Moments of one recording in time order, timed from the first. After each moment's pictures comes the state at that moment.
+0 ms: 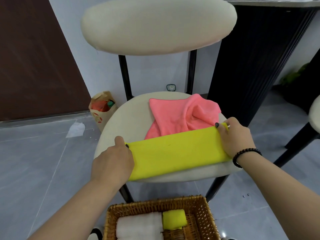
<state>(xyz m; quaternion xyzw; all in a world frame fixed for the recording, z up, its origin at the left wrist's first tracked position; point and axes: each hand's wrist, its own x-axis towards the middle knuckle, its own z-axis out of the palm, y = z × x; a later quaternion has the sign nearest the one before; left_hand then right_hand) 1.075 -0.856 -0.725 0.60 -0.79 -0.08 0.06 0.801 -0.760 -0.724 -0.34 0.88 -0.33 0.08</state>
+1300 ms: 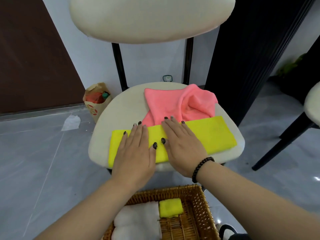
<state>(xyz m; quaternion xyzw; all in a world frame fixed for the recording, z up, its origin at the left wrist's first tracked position) 1.048 -0.832 -0.762 0.42 -0.90 -0.02 0.11 0.901 -0.774 -0.753 -0.68 0.71 -0.17 -0.06</state>
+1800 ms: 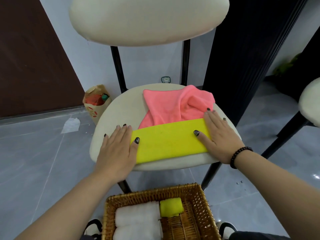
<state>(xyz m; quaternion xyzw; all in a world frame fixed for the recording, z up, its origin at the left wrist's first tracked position) 1.080 -0.861 -0.754 0.46 -0.88 -0.11 0.07 0.809 -0.738 -0.751 -0.58 0.81 -0.12 0.04</state>
